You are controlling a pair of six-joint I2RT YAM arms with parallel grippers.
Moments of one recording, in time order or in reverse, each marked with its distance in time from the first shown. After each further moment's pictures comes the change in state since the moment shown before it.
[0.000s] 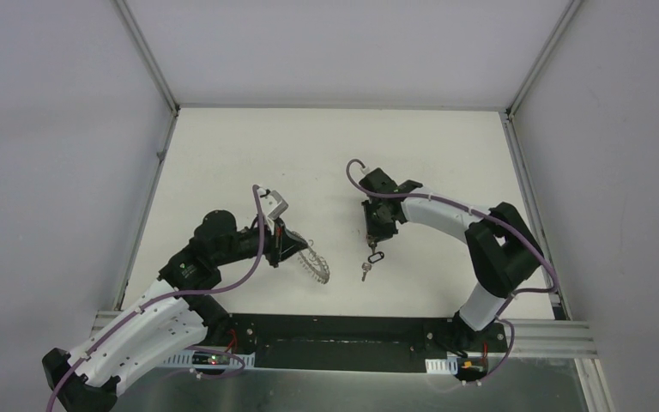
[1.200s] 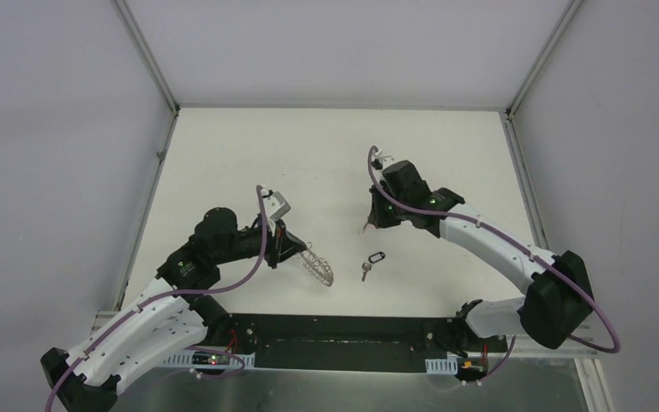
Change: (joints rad) left arm 0.000 0.014 0.038 -0.068 0.019 0.050; right arm 0.012 -0.315 -0.033 0.085 -0.013 -0.137
